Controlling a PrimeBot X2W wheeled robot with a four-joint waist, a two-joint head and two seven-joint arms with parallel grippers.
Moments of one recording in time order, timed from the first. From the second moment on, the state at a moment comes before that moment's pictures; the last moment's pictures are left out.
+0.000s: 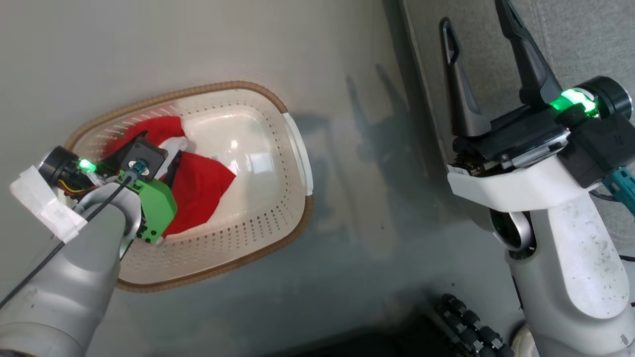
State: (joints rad) left arm -0.88 0.31 -0.75 1.12 -0.22 -0.13 -0.26; right arm -0.52 -0.05 0.17 -0.14 0.14 0.13 -0.26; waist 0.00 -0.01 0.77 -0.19
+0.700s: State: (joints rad) left arm -1.03 0.34 -0.94 1.27 -0.23 -0.13 -0.09; right arm -0.53 -0.05 0.15 -0.21 0.16 0.13 -0.26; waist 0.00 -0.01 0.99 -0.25
